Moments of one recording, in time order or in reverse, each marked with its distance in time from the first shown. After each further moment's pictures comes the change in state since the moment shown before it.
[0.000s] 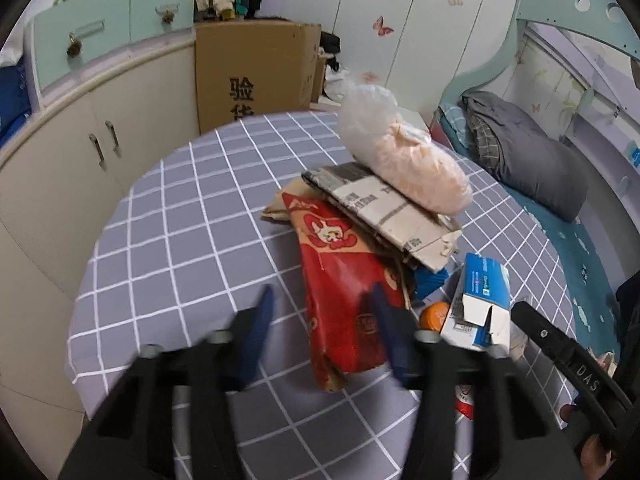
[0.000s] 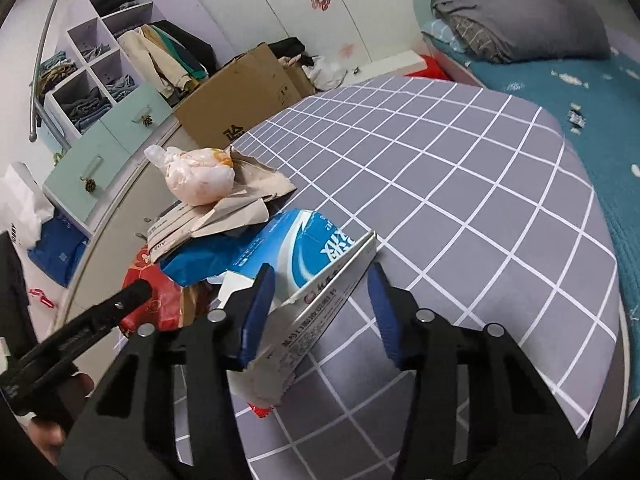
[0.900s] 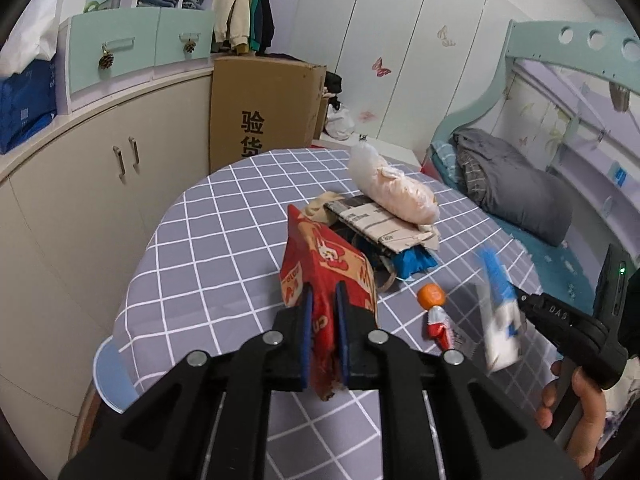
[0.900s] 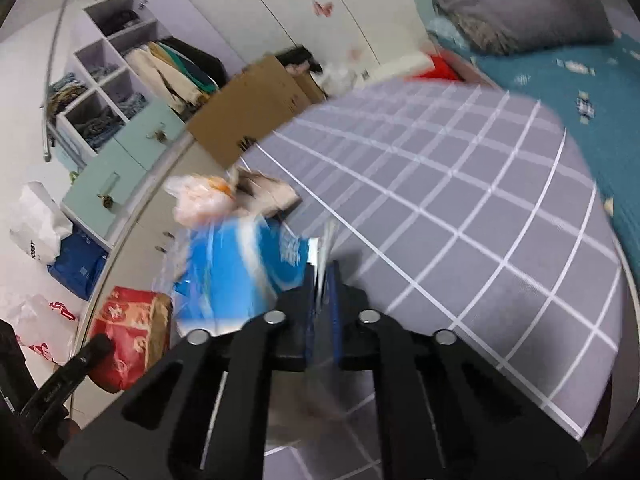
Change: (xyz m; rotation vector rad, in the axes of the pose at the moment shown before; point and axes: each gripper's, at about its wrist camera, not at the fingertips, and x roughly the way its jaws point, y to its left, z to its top) left arm -0.084 0.040 -0.040 -0.027 -0.169 -0.041; right arm -0.024 -0.002 0.005 0.016 -0.086 0.054
